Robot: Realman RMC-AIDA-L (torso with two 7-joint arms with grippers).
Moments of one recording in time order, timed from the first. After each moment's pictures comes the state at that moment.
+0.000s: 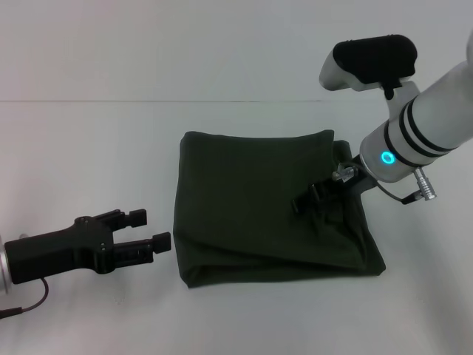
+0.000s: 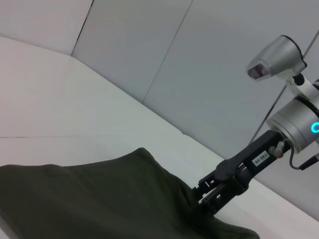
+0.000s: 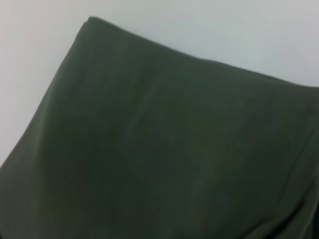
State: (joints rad) left arm -0.38 -2.04 0.79 0.61 1.81 1.55 -1.52; right arm 0.88 2.10 -1.38 -0.89 -2.66 -1.20 3.00
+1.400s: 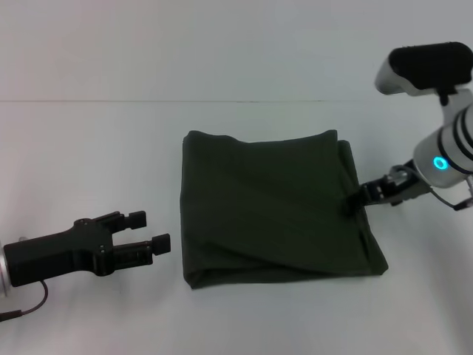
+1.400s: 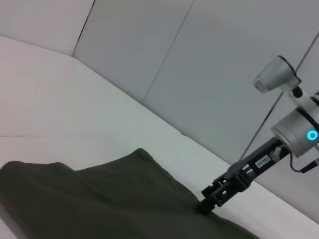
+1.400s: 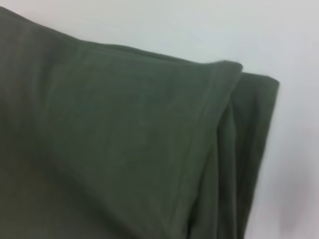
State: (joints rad) left arm -0.37 -2.04 0.79 0.61 1.80 1.55 -1.52; right arm 0.79 2.09 -1.29 -0.95 -2.78 -1.23 3.00
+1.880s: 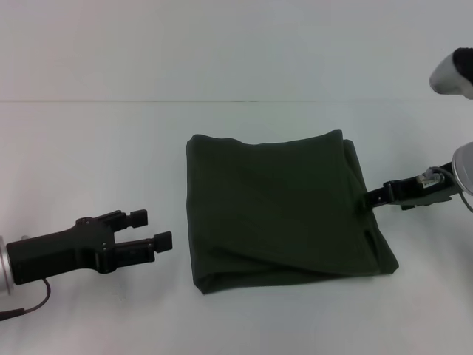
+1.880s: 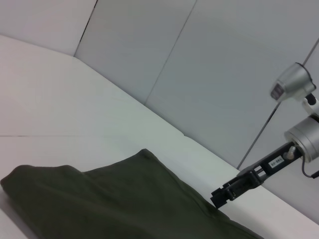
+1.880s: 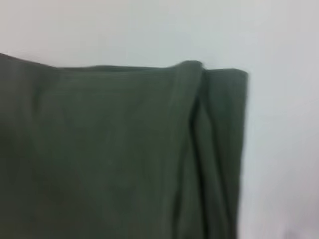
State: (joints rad) left arm -0.38 -2.04 0.79 0.61 1.80 1.54 -1.52; right arm 0.67 2.09 -1.09 -1.02 -2.65 -1.26 2.83
